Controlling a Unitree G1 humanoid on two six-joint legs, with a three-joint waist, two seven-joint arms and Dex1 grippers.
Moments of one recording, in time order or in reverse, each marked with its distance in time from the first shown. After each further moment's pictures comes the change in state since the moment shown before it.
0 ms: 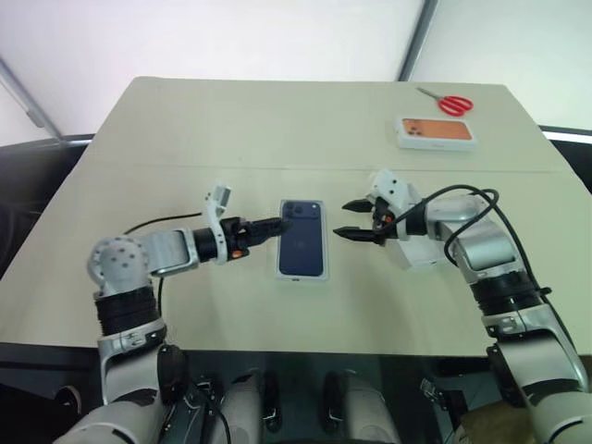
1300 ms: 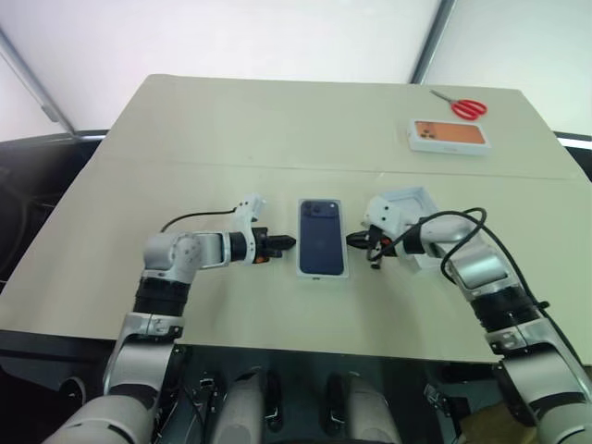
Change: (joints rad) left arm -0.077 -0.024 -0.457 0.256 0.401 -0.409 -0.300; right arm 0.091 -0.050 0.055 0.006 -0.116 -0.081 -0.041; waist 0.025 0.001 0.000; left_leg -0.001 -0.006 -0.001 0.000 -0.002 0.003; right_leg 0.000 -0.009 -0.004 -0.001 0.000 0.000
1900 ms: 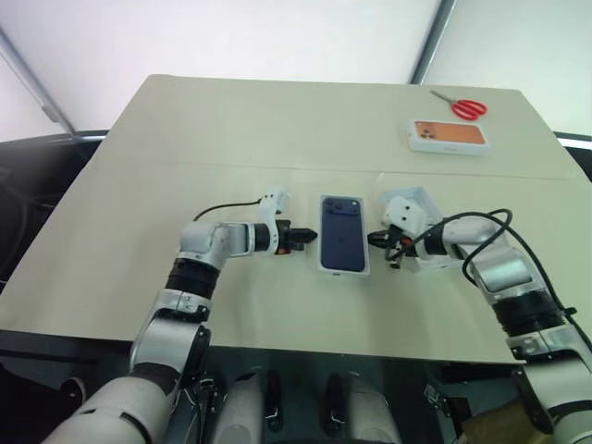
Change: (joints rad) left arm -0.121 -0.111 -0.044 0.222 0.150 -0.162 -0.090; right arm 0.040 -0.084 -0.028 -0.019 -0.017 -0.014 0.002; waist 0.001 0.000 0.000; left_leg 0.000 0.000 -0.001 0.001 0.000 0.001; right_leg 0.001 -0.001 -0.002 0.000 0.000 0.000
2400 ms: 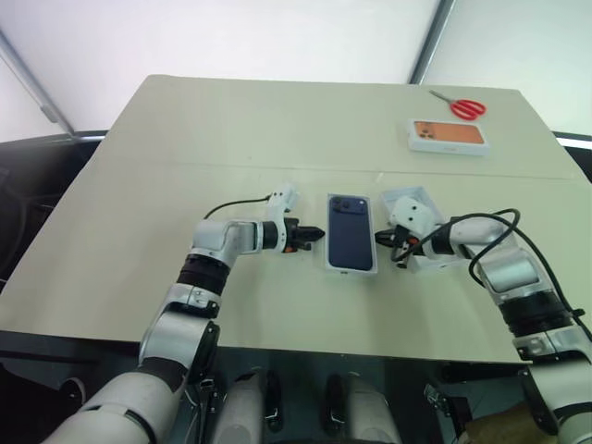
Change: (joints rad) left arm -0.032 -0.025 -0.009 0.070 0.077 -0.075 -0.064; right arm 0.004 -0.005 -0.014 0.018 -0.013 -0.023 -0.010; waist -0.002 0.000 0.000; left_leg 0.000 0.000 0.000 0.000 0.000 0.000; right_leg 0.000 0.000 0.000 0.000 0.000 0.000
